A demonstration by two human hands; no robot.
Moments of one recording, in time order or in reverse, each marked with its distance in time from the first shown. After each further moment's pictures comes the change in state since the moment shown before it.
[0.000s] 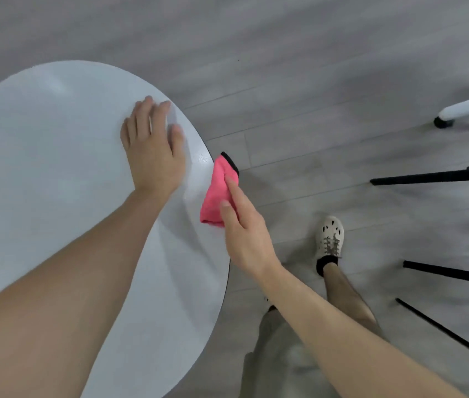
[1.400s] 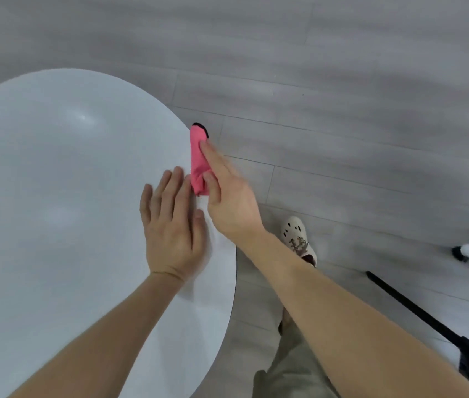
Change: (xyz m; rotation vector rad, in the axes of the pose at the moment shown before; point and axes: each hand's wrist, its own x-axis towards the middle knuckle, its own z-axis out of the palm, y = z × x) left_hand -0.007 0.005 -0.001 -0.046 0.006 -0.330; right_hand 0.222 -0.120 0.034 -0.486 -0.356 -0.435
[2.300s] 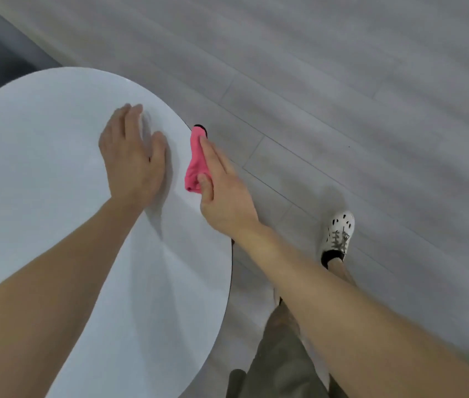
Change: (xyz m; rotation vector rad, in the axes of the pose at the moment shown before) left_hand 0.171 -0.110 -0.022 0.093 0.174 -0.542; right_hand 0.134 -0.038 0.003 -0.081 -0.414 -0.104
